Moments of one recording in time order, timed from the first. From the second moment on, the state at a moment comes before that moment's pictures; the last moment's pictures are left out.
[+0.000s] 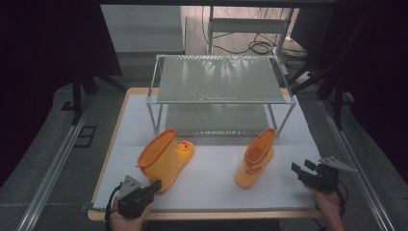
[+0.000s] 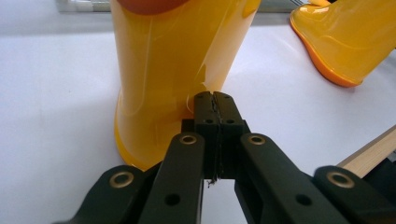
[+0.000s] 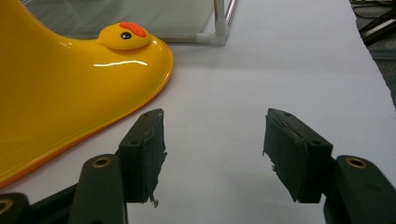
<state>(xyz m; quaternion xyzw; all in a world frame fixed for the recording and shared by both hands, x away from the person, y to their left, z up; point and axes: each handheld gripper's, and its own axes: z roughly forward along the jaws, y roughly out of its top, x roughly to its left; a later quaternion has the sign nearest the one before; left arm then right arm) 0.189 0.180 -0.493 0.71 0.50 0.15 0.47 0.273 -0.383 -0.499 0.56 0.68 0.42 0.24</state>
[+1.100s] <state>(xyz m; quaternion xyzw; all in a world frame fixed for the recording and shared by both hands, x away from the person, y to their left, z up) 0.235 0.083 -0.491 0.84 0.38 0.01 0.38 0.272 -0.388 -0.501 0.56 0.67 0.42 0.24</state>
